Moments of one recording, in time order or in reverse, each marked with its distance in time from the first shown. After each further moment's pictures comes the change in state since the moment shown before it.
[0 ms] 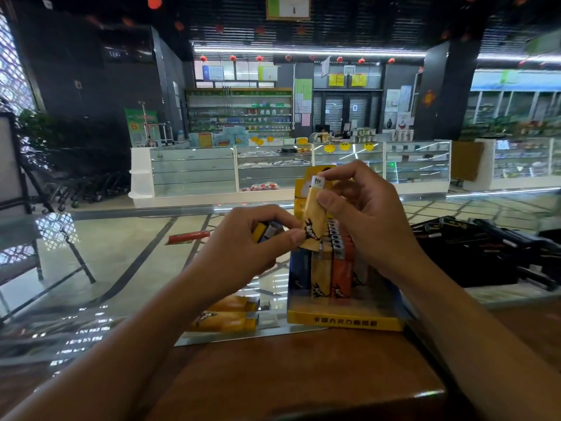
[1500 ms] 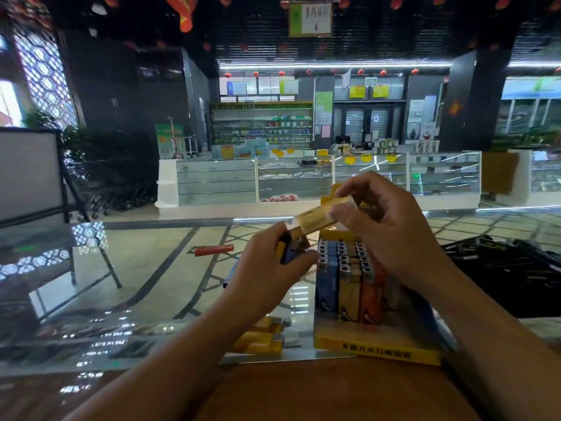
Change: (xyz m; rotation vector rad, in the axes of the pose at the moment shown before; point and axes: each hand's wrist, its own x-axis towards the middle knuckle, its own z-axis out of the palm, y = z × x) left_hand 0.008 -0.028 0.007 0.223 0.241 -0.032; right_hand 0.017 -0.004 0.003 -0.080 -0.090 -0.020
